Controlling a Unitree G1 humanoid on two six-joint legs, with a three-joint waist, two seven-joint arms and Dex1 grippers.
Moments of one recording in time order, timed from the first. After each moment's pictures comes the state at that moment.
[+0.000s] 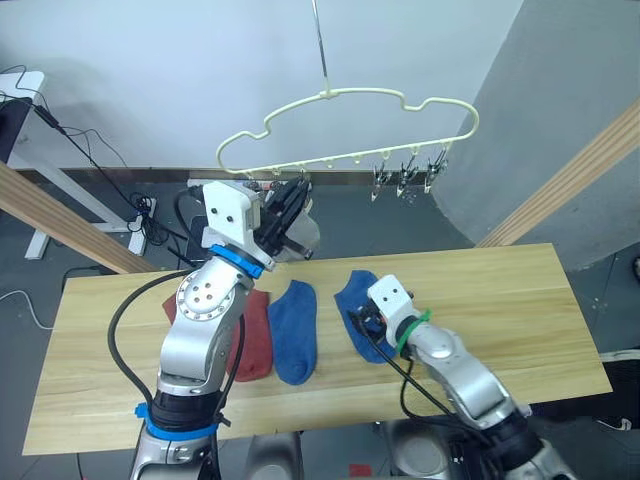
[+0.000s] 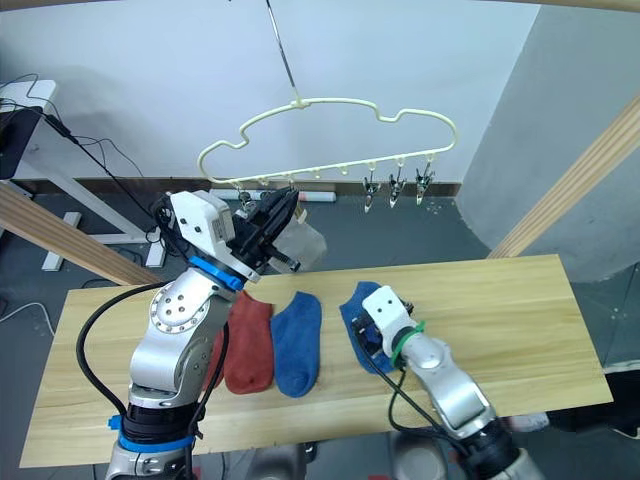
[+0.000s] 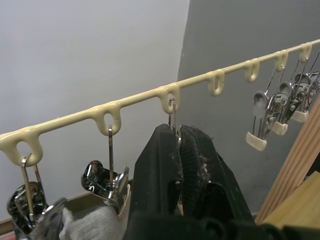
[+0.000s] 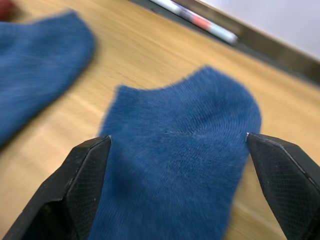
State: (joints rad) left arm -0.33 0.27 0.00 -0.38 -0.22 0.26 -0.36; right arm -0.20 -0.18 0.41 -0.07 -0.03 0.52 0.15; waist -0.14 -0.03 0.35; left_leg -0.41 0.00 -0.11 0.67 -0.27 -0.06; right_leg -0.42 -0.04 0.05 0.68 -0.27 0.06
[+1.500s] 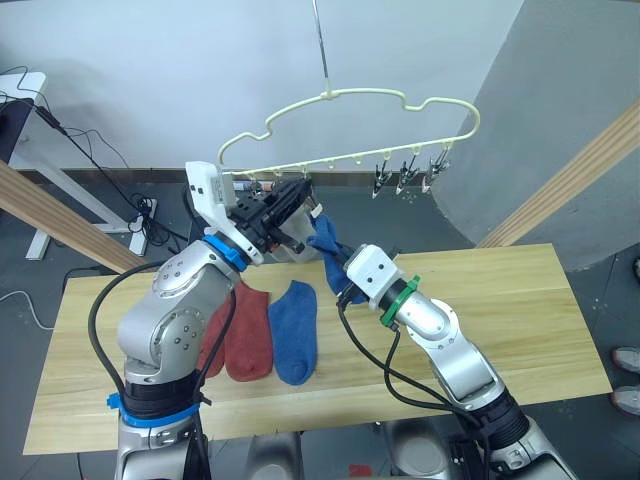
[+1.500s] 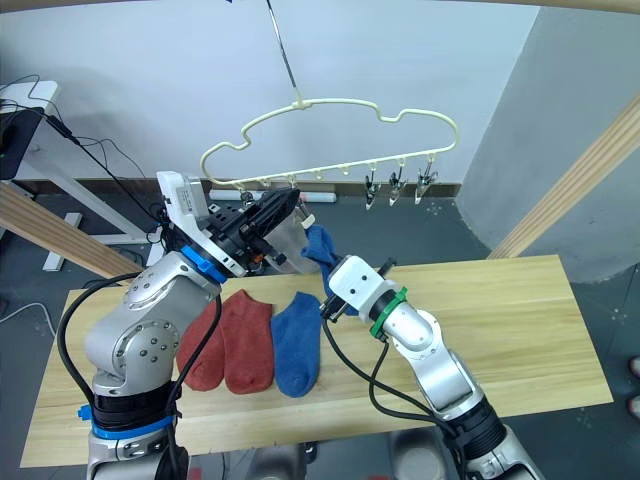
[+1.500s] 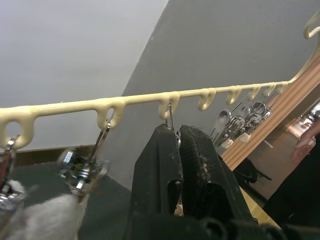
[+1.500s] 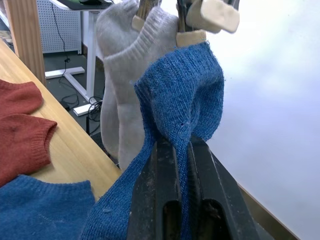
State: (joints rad) left arm -0.41 0.33 0.15 -0.44 -0.67 0.65 -0.38; right arm -0.32 -0.18 0.41 -0.20 -0.18 0.16 0.32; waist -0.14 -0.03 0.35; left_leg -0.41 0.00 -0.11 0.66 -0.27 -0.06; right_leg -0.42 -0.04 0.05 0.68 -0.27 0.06
